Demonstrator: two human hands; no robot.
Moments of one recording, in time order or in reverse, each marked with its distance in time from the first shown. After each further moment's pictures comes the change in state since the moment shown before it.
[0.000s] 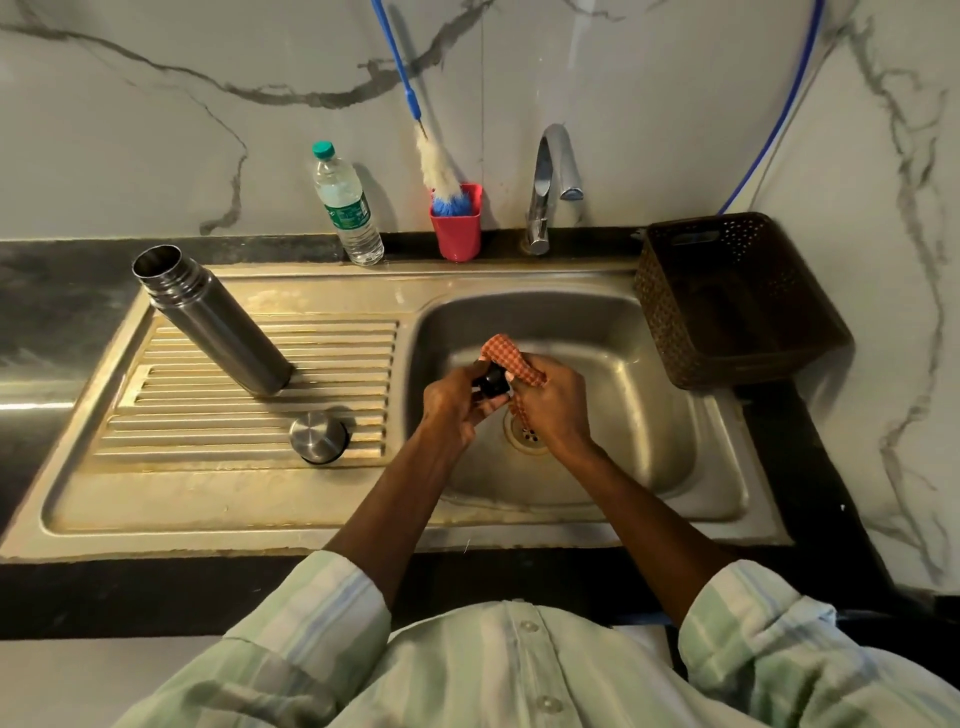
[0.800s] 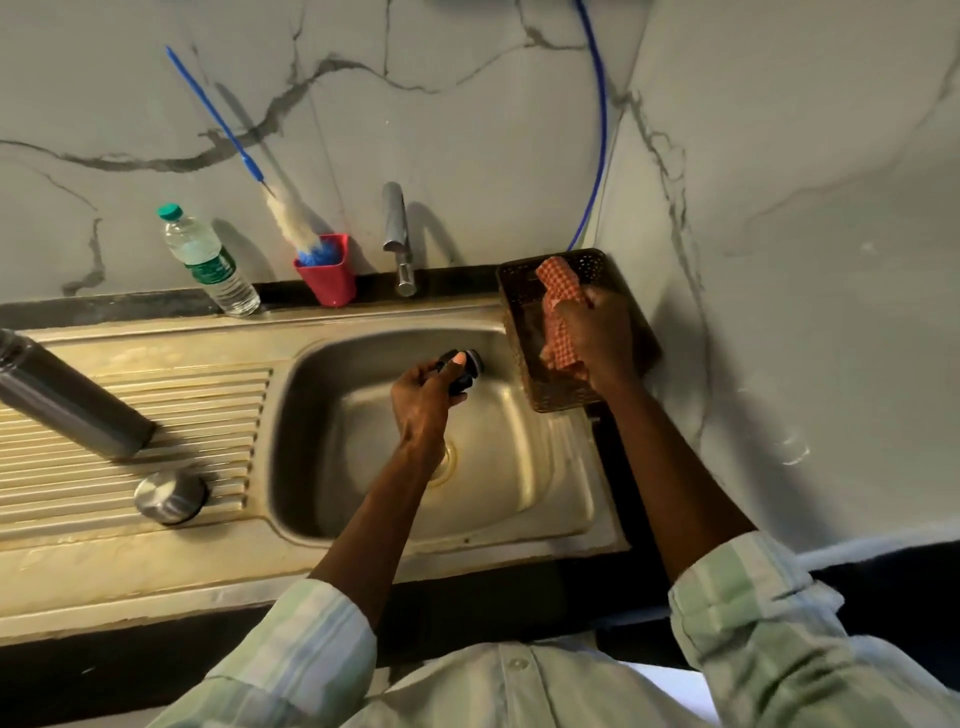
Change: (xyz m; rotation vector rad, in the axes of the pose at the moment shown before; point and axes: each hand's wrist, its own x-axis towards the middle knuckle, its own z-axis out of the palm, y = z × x) left_hand -0.033 -0.055 0.140 0.198 -0.040 0.406; right_hand 0.076 -0.011 -0.231 0.116 0.242 0.087
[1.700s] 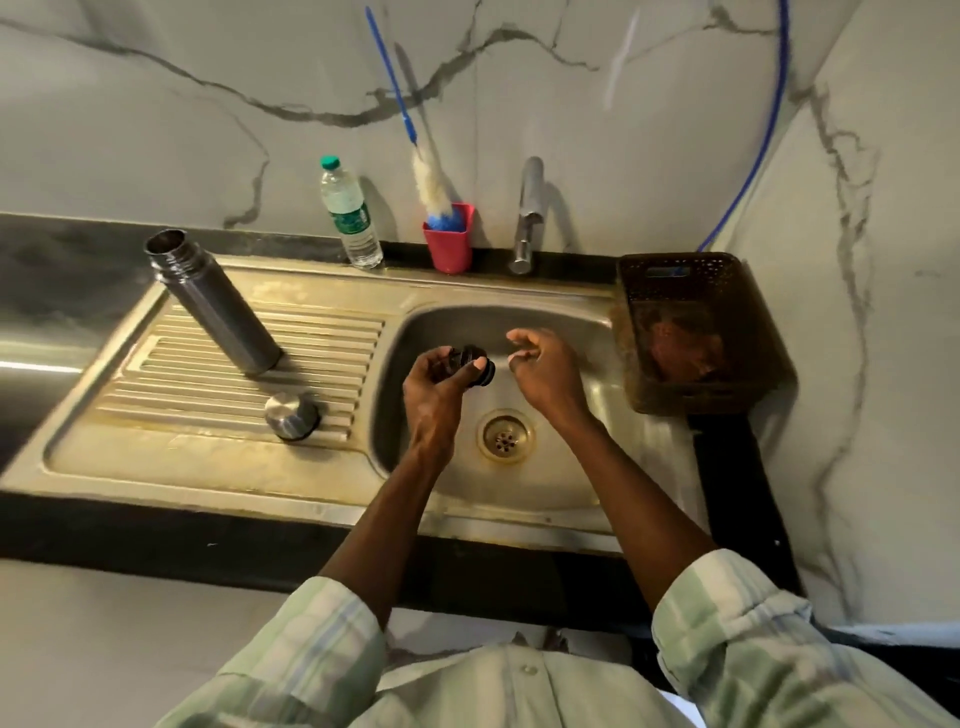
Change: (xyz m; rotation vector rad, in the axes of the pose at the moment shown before) left_hand -0.012 0.005 -0.109 0.015 0.186 0.134; right_hand -0.074 0.029 0.148 -0.228 -0.383 -0.243
